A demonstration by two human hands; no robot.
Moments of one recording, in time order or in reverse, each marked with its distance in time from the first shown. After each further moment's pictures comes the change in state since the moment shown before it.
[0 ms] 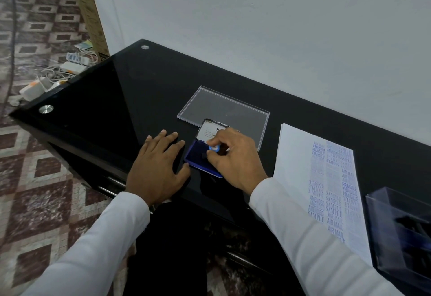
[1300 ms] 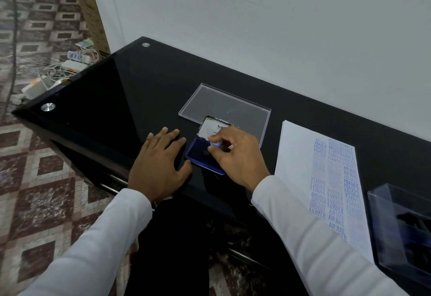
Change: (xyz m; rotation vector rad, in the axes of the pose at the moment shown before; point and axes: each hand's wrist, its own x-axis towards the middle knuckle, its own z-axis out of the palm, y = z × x) left_hand 0.001 0.000 0.001 -0.004 0.000 0.002; right_hand -0.001 0.002 0.000 0.047 0.046 -0.002
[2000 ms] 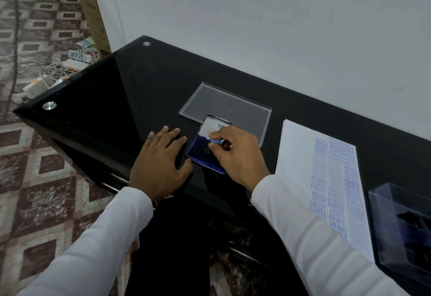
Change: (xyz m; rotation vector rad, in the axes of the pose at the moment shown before) left_hand -0.001 -0.001 -0.001 -0.008 -0.008 -0.002; right_hand 0.001 0.002 0.003 -0.077 -0.012 -0.018
